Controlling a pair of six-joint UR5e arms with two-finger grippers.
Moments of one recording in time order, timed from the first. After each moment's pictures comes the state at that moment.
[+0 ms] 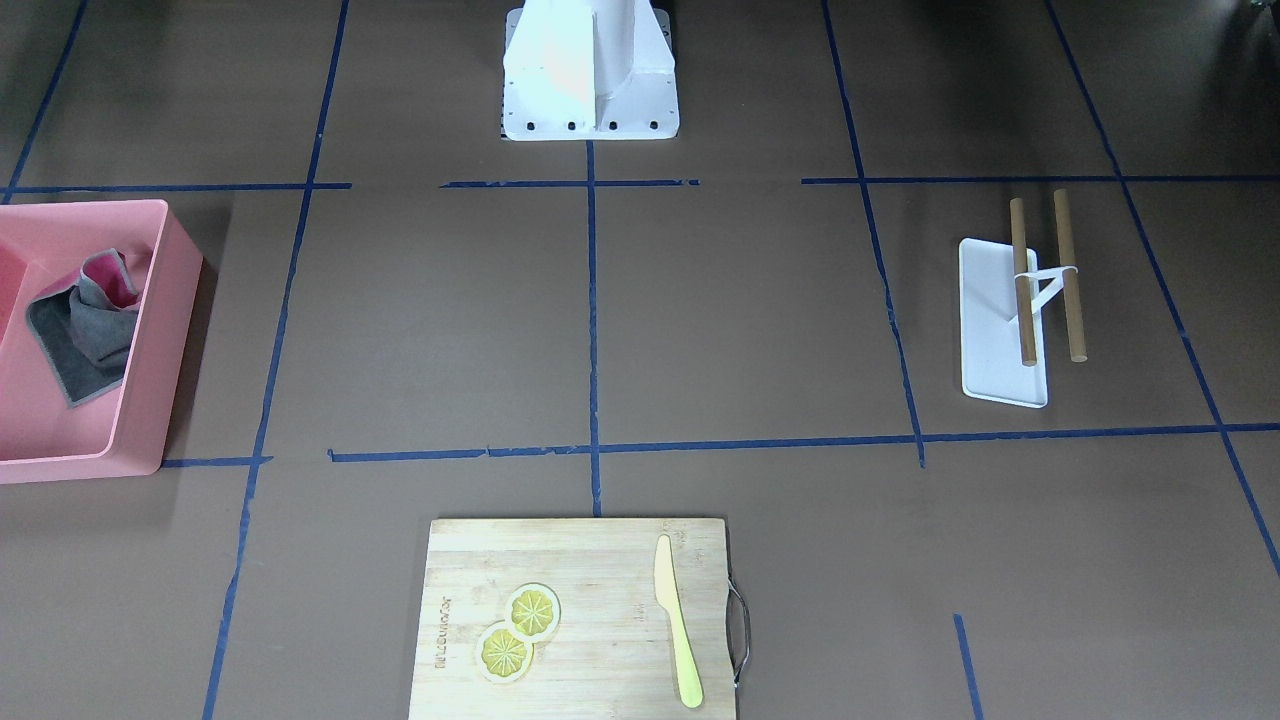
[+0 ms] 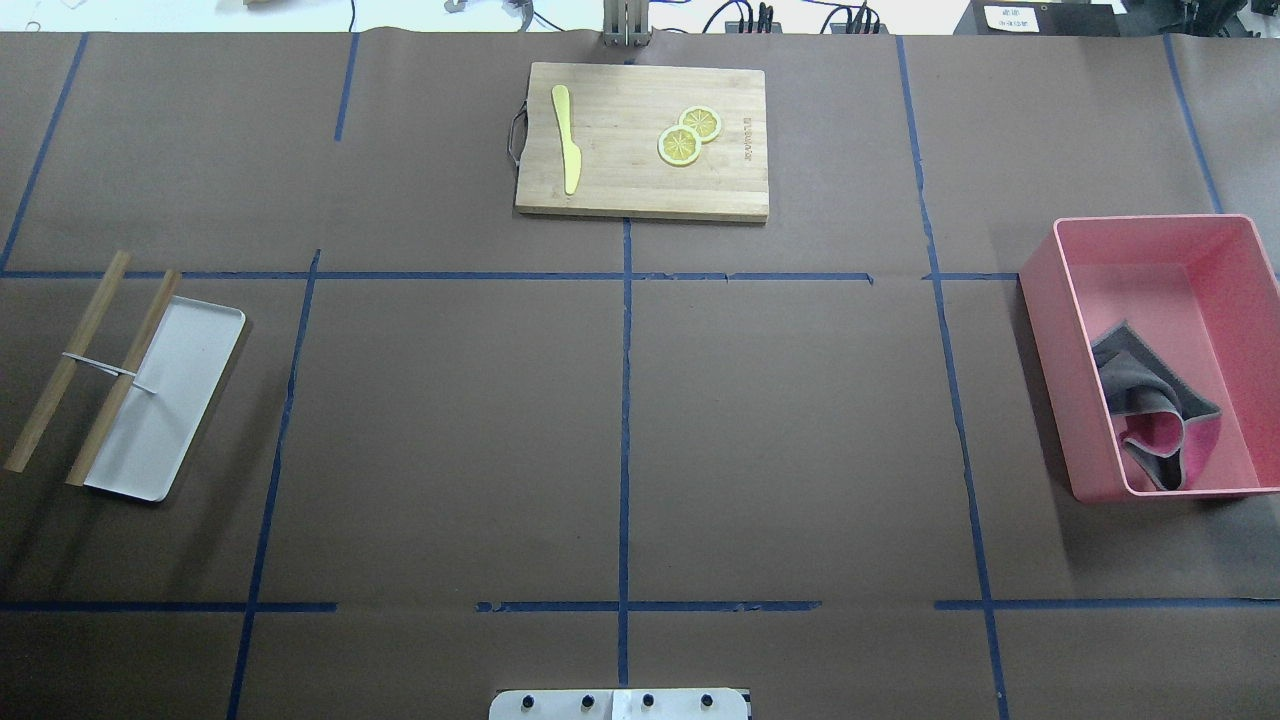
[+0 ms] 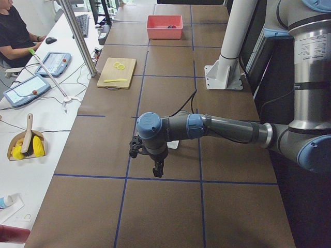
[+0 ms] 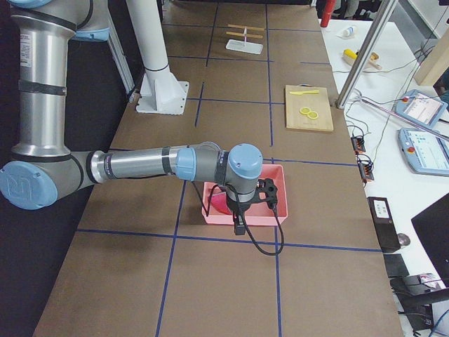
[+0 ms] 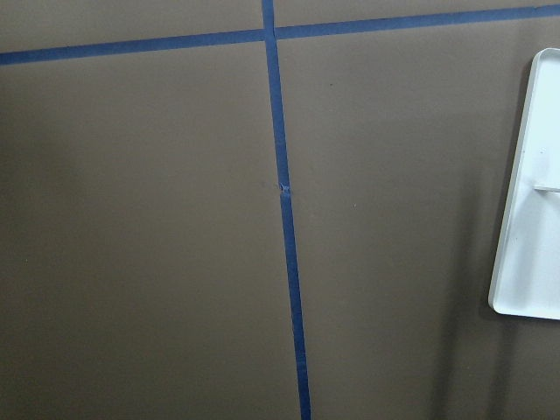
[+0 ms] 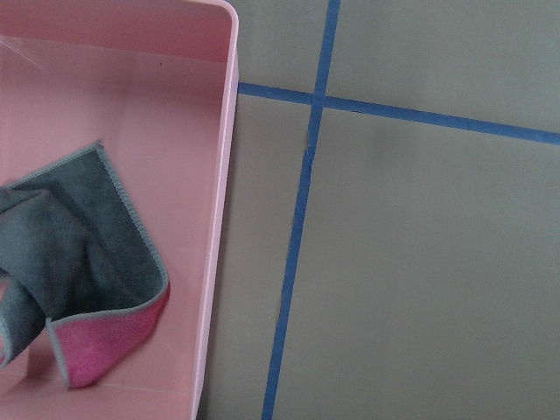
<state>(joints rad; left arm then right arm) -1.58 -1.45 -1.83 -1.29 -2.39 0.22 1.58 -1.68 1.83 -1.77 2.32 -0.20</state>
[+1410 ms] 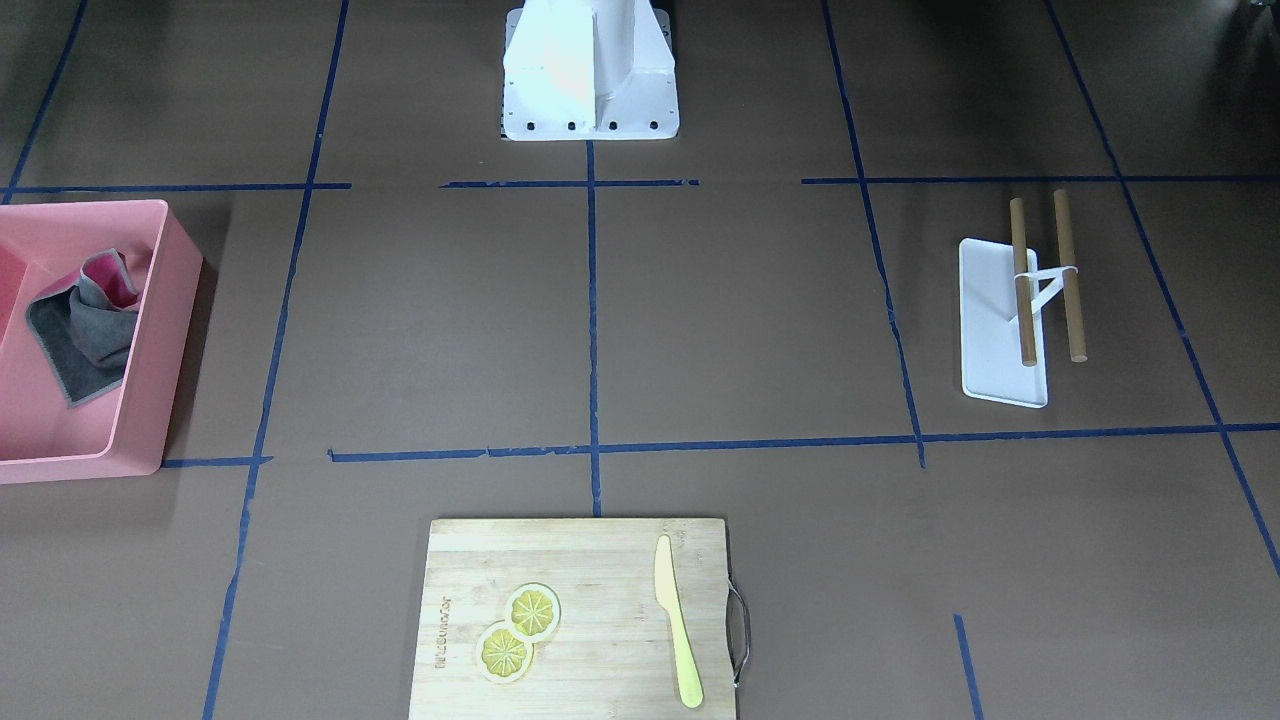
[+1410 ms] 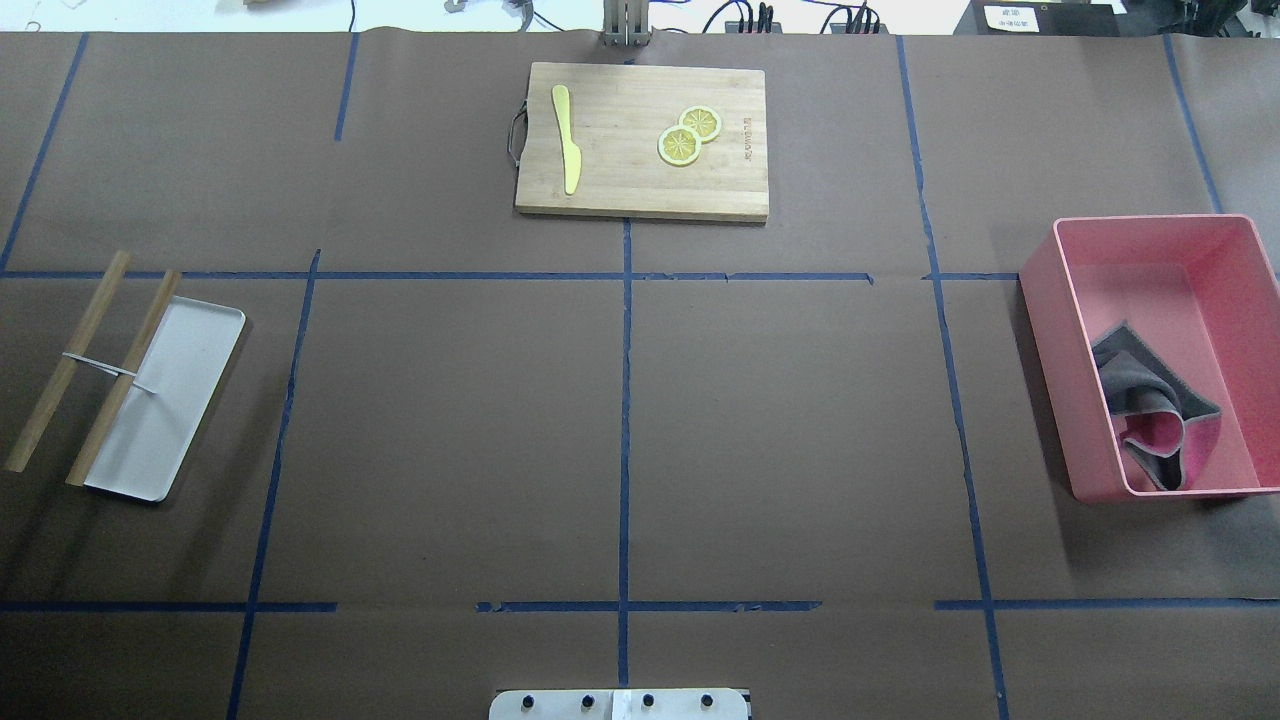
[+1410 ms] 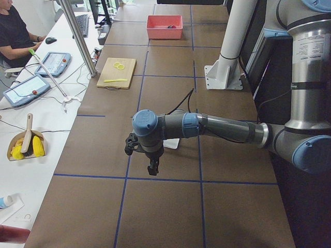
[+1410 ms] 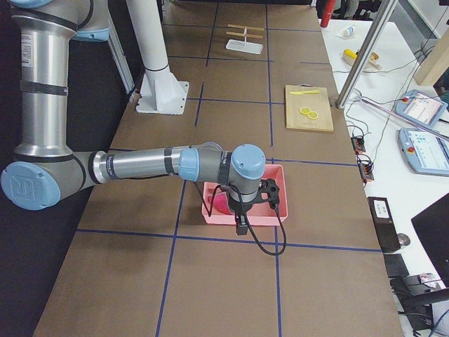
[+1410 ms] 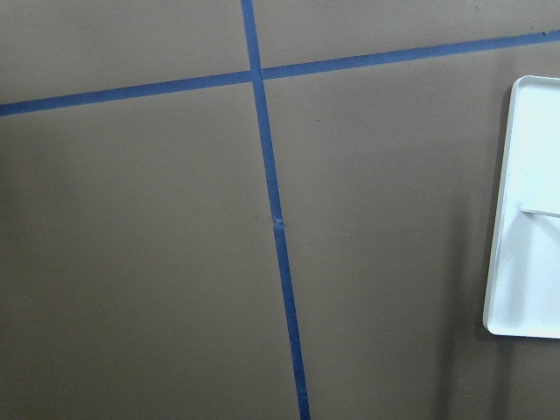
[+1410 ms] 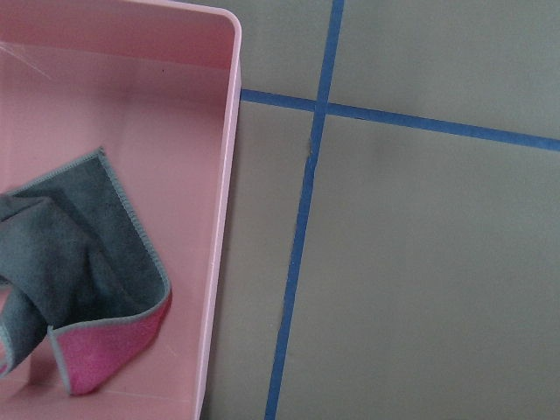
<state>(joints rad) -1.58 -1.48 -1.81 -1.30 -2.39 0.23 1.58 -1.67 1.82 -1.77 2.32 -0.20</state>
